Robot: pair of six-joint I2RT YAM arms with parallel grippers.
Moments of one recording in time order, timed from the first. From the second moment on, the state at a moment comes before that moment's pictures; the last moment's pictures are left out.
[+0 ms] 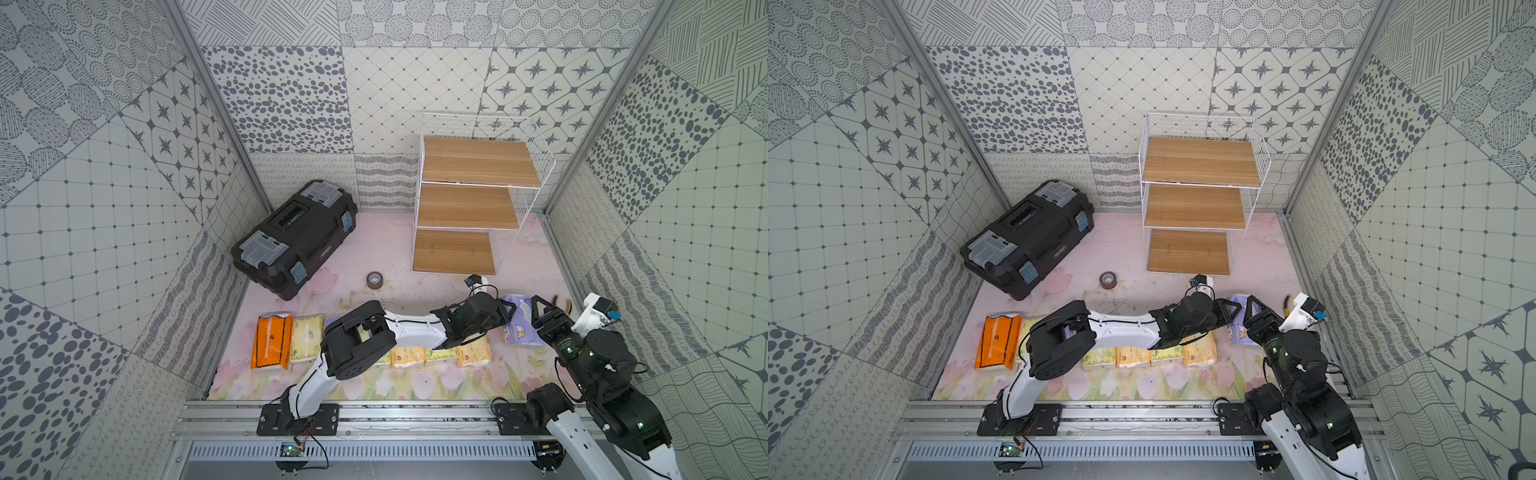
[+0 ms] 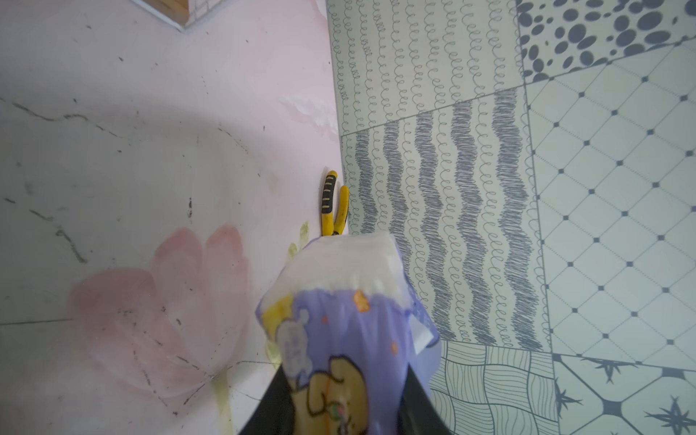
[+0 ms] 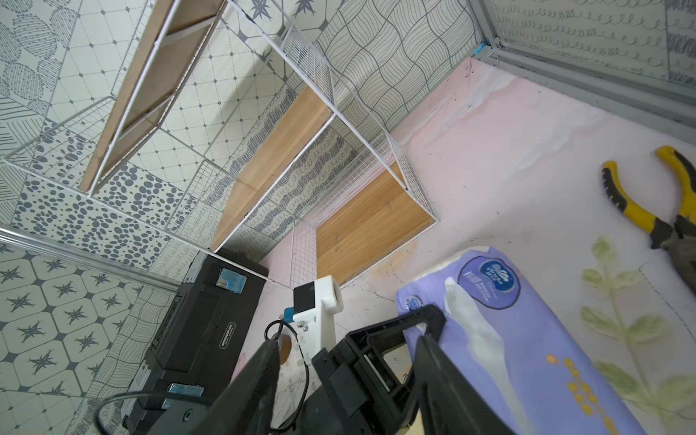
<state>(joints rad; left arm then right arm) -1.15 2.21 1.50 0.38 -0.06 -1.24 0.36 0.20 0.69 -0.76 0.29 0.87</state>
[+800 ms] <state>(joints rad) -1.19 2.10 1.43 0.22 -0.24 -1.17 0.36 0.18 0.67 -0.82 0.38 0.87</state>
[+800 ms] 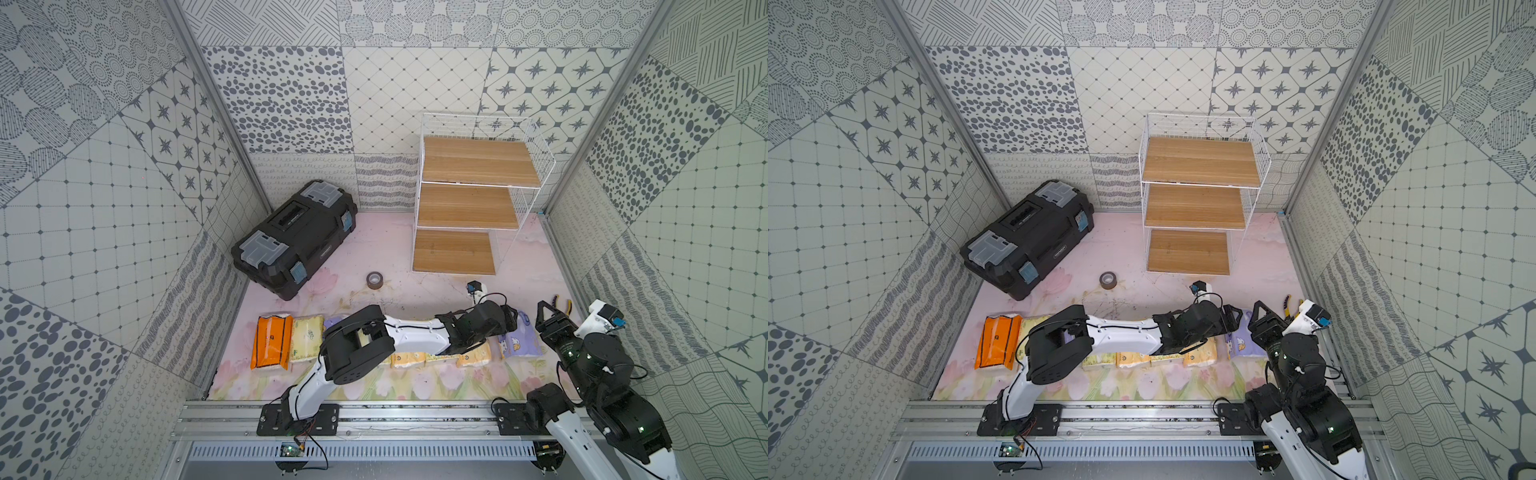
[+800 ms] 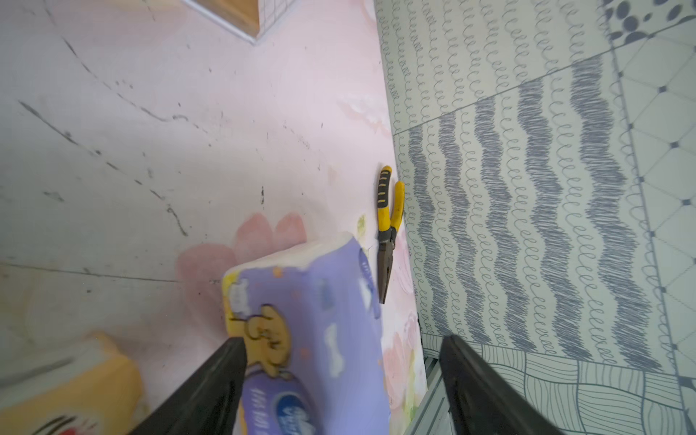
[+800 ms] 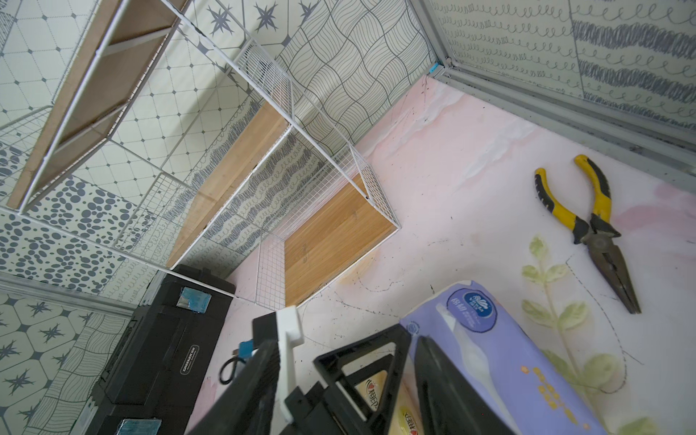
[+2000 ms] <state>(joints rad) -0.49 1.08 0.56 -0.02 -0.61 -0.53 -0.06 1.11 0.34 0.30 0.23 0.44</state>
